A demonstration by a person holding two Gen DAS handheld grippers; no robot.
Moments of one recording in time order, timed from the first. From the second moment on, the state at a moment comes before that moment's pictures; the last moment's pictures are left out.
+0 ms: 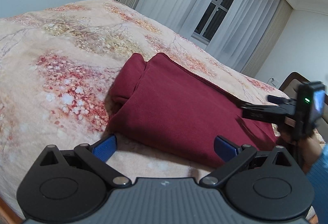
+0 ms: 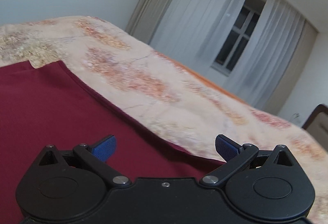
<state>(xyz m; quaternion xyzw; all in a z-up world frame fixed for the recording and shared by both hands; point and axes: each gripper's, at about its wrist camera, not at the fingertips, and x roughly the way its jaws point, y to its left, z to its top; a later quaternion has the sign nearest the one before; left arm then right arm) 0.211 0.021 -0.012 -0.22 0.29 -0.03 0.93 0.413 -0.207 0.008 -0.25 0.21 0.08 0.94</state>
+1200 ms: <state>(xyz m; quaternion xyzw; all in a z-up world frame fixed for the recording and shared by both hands) 0.195 0.021 -0.020 -0.29 0.26 -0.05 0.92 0.264 -0.178 -0.039 -0.21 0.14 0.03 0.97</state>
